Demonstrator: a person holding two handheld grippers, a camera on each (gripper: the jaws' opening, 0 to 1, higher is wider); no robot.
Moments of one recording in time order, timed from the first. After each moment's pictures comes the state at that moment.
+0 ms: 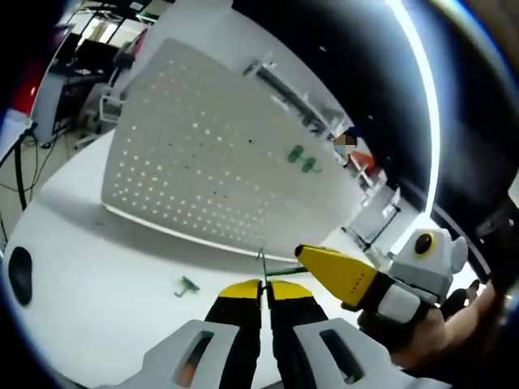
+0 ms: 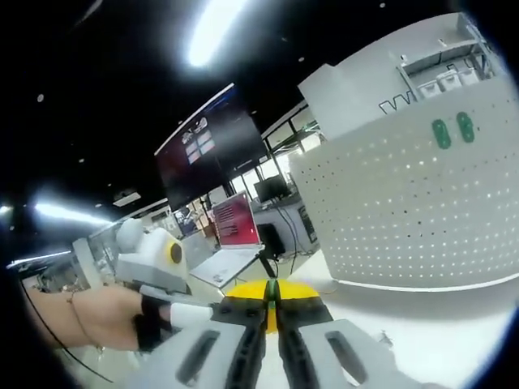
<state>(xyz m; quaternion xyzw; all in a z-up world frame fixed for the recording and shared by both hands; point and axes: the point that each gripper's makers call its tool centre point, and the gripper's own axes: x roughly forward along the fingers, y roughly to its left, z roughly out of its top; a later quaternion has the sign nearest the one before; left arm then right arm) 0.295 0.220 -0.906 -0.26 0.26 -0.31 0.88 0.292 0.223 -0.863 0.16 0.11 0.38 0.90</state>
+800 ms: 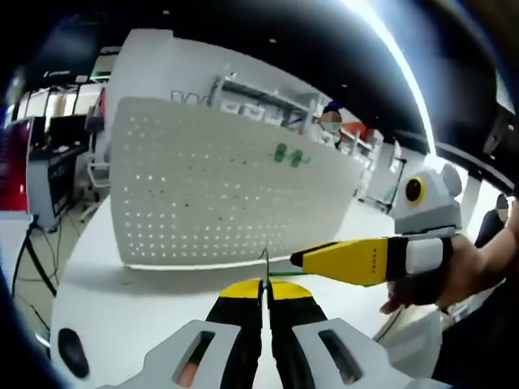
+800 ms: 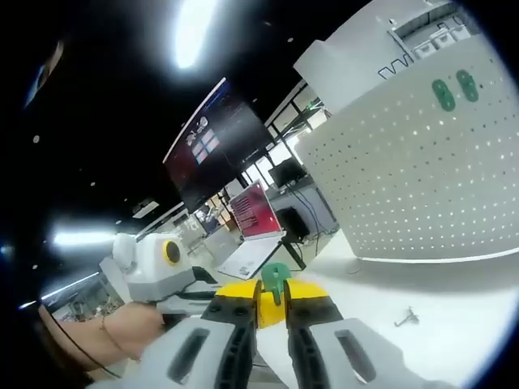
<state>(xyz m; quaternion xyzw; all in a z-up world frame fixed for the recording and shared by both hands) 0.295 0.220 -0.896 -0.06 0.19 -0.33 0.92 0.283 0.225 -0.865 0.23 0.17 0.42 0.86</state>
